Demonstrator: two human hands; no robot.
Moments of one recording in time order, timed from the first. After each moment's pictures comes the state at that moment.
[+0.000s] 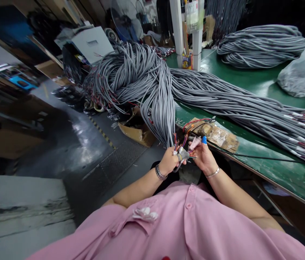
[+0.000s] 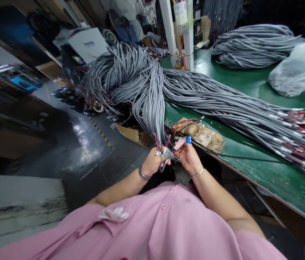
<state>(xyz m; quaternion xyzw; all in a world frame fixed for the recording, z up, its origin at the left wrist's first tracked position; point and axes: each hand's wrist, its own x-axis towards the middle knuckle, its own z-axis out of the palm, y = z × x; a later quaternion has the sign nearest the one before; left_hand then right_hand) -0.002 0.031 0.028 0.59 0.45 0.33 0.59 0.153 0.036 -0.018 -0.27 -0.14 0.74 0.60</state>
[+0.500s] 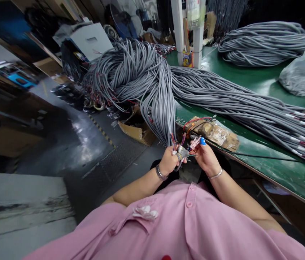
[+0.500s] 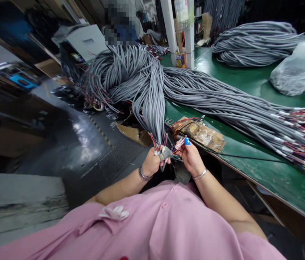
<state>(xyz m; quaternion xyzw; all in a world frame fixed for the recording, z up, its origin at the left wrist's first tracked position) -0.003 0.026 0.027 0.56 0.45 0.37 0.58 0.156 0.030 -0.019 -0.29 -0.18 0.69 0.63</state>
